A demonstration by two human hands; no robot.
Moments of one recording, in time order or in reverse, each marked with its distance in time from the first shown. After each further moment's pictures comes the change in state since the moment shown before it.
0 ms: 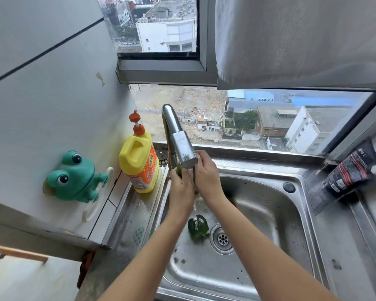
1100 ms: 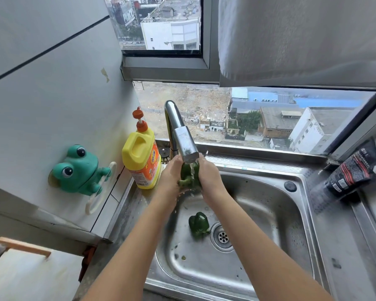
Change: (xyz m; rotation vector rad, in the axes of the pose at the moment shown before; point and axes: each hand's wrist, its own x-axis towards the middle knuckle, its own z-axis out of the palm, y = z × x) left_hand 0.009 0.019 -0.022 -0.133 -0.143 -0.061; right_hand -0.010 -0.018 -0.002 0.136 -0.058 0.355
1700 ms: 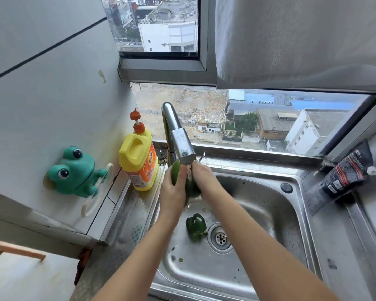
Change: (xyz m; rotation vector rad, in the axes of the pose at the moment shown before) left_hand -0.006 -0.037 0.004 0.121 0.152 0.212; right_hand 0.008 0.002 -0.005 -0.121 -0.057 0.000
